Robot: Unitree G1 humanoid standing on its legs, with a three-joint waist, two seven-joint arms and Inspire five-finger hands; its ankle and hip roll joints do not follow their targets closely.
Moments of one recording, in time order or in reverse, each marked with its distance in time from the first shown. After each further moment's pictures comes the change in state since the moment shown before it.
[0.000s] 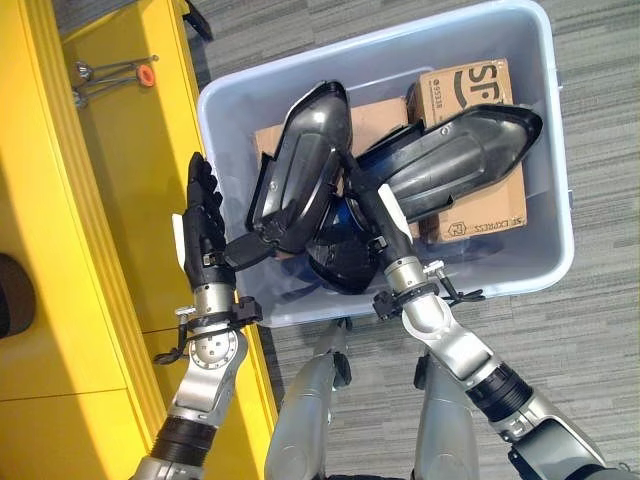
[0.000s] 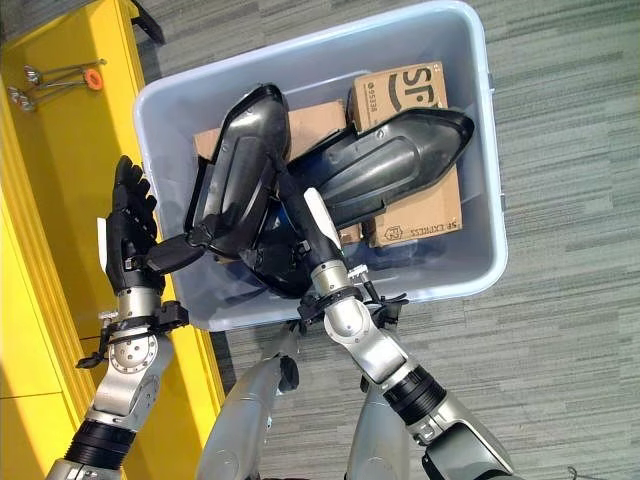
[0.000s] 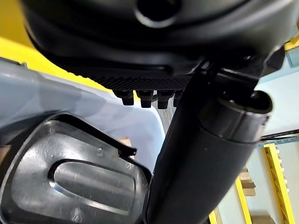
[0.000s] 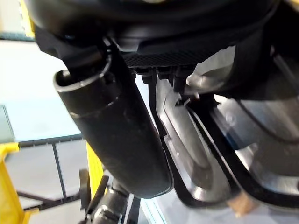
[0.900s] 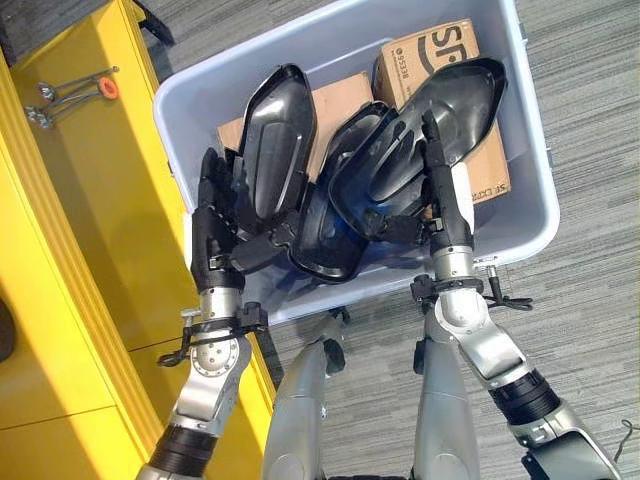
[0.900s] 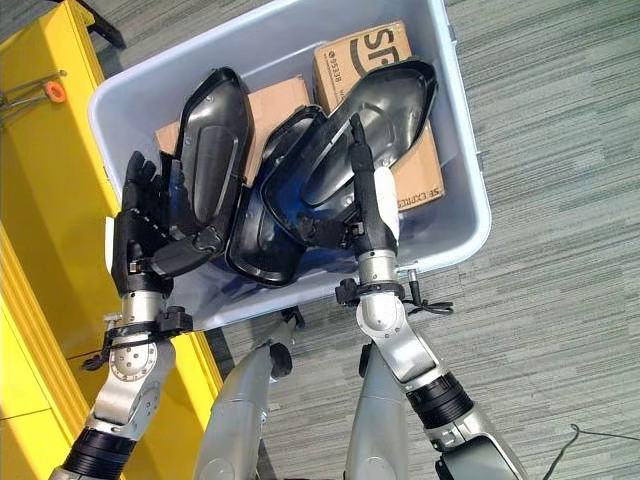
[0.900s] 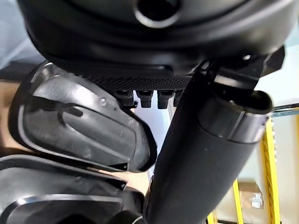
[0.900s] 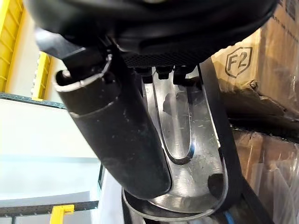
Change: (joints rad) left arm 0.041 0.000 -0.041 -0.077 -0.047 -0.011 -0.042; right arm 0.039 -0.053 -0.158 -0.068 -0.149 0.063 -0.098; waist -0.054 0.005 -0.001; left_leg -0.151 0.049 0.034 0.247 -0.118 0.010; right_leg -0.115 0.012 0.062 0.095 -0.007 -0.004
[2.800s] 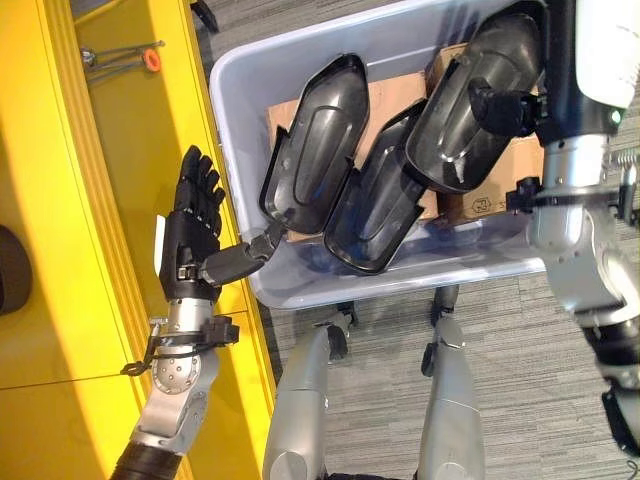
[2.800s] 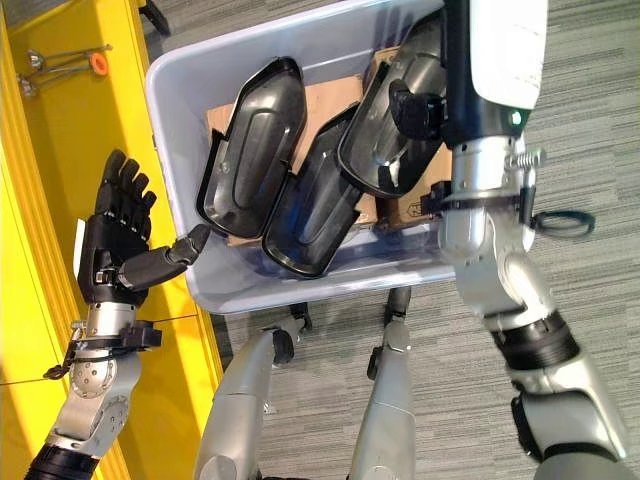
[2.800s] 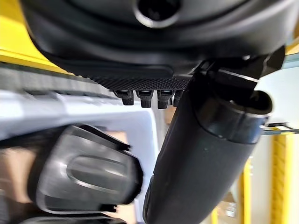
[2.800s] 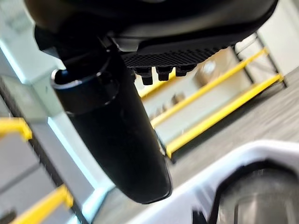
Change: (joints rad) left arm 0.077 0.133 0.043 -0.044 -0.159 -0.117 -0.134; right arm -0.221 -0.387 -0.134 -0.126 -0.387 0.106 -0.076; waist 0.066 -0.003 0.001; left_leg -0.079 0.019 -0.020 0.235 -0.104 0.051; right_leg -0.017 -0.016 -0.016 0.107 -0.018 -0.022
